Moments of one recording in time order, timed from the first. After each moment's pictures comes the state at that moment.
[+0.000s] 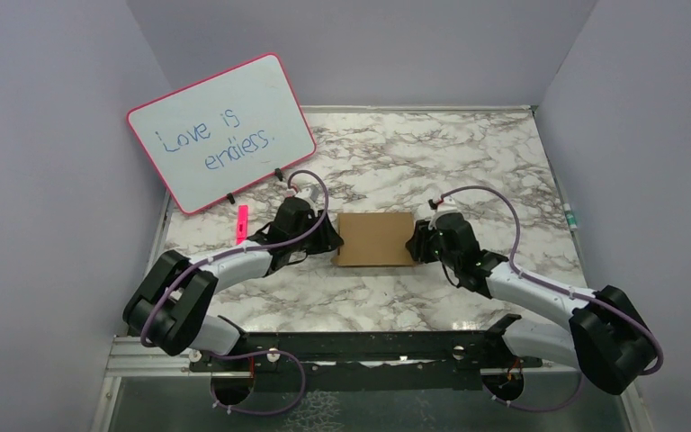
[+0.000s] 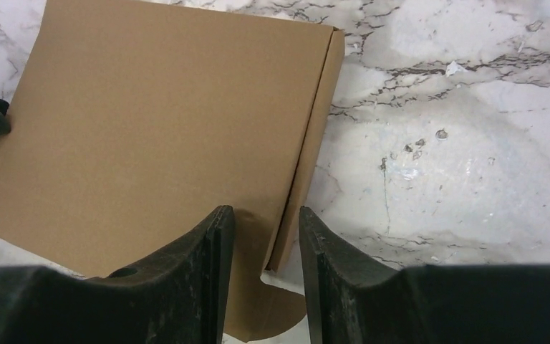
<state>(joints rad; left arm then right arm) -0.57 1.40 0.57 0.19 0.19 -0.67 0.60 1.14 0.43 0.11 0.13 0.37</state>
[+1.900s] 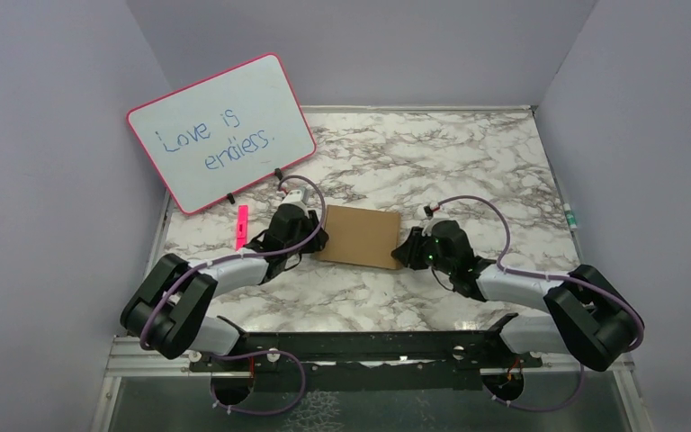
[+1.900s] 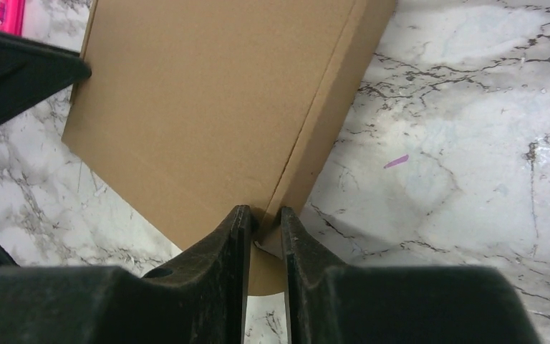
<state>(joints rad) -0.56 1.37 0.46 0.31 -0.02 -0.57 0.62 1.29 0.33 0.41 -0.08 0.58</state>
